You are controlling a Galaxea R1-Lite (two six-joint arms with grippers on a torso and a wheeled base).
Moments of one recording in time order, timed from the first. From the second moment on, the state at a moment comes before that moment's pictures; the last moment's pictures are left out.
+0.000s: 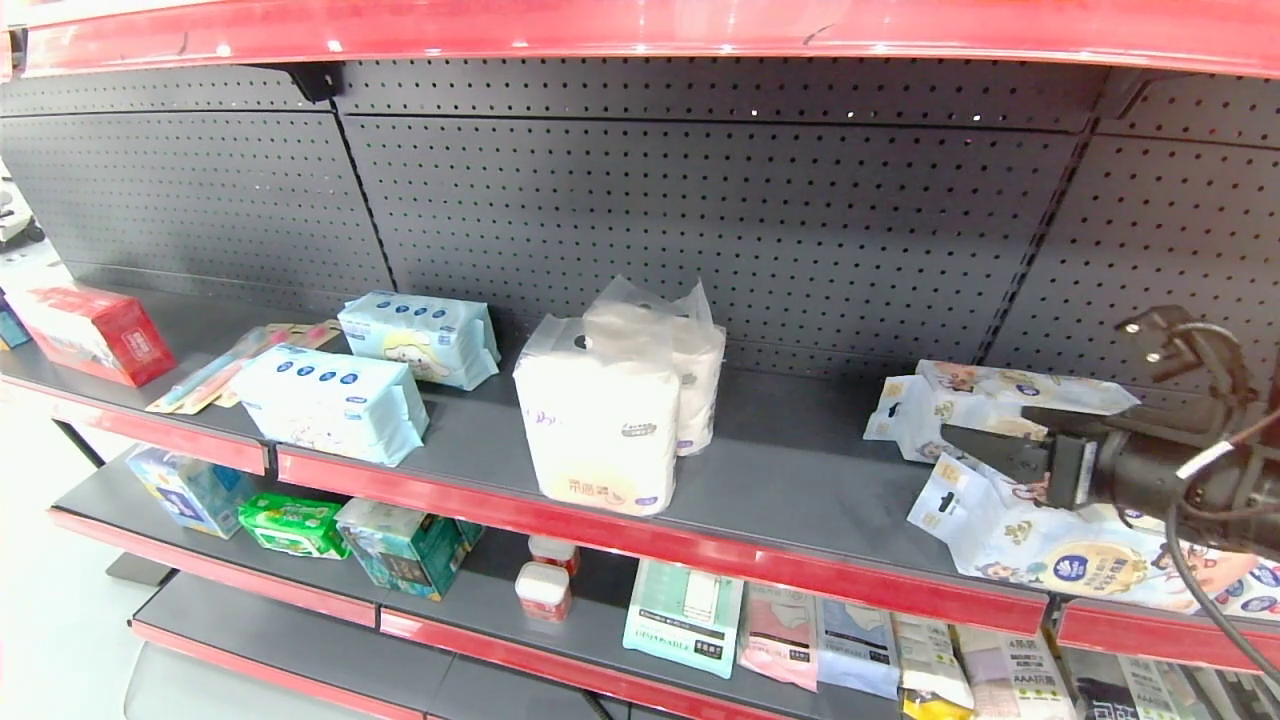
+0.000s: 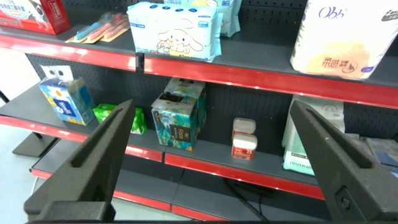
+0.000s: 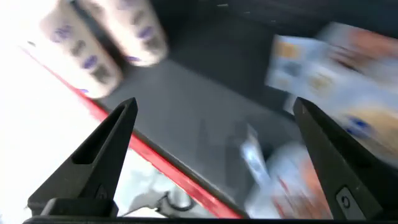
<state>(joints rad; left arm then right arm) 0.00 0.00 0.00 0.00 0.02 0.00 0.07 1.42 -0.48 -0.60 0.26 -0.01</state>
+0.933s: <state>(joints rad) 0.00 0.00 0.00 0.00 0.02 0.00 -0.12 0.20 -0.06 -0.03 -0.07 -0.07</state>
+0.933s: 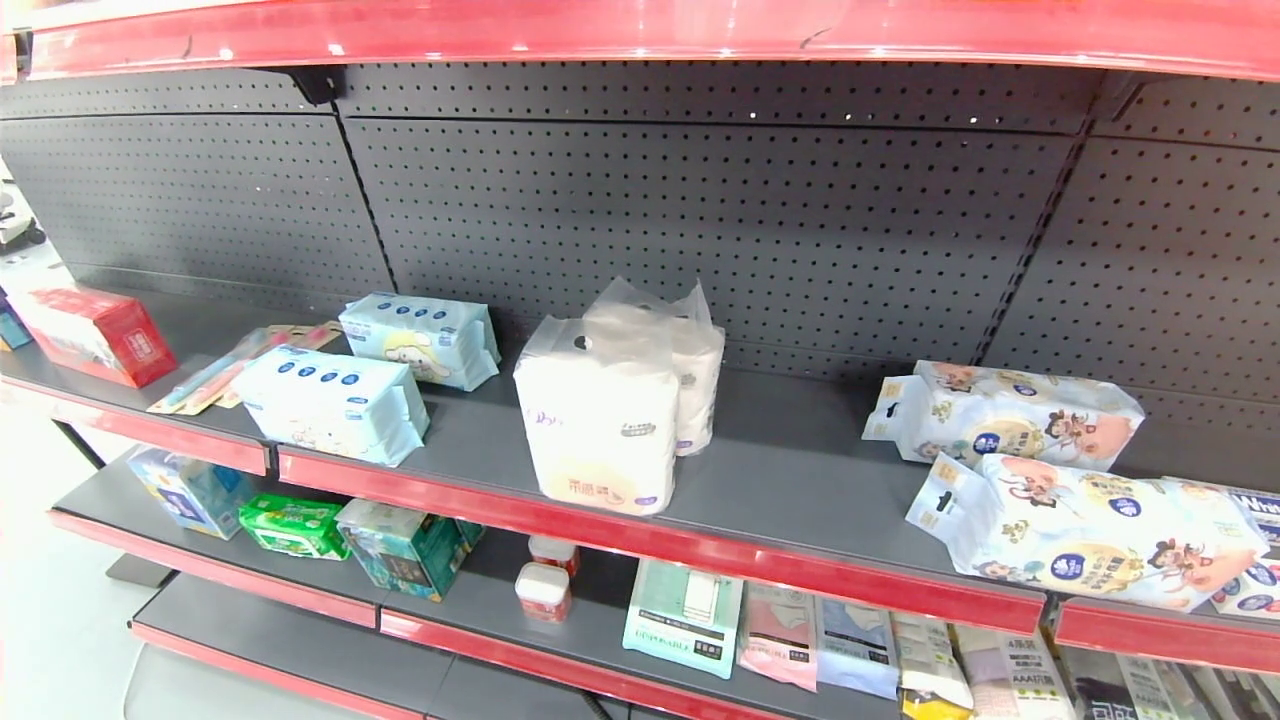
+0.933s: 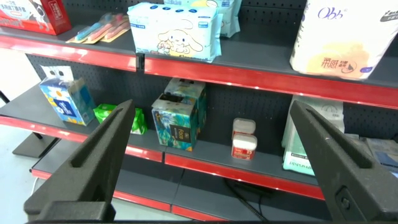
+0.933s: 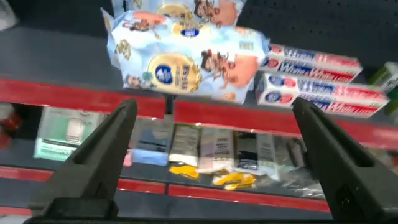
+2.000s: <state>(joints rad) 0.00 0.00 0.00 0.00 0.02 0.01 -0.03 0.07 -0.02 -0.01 -0.03 -0.07</state>
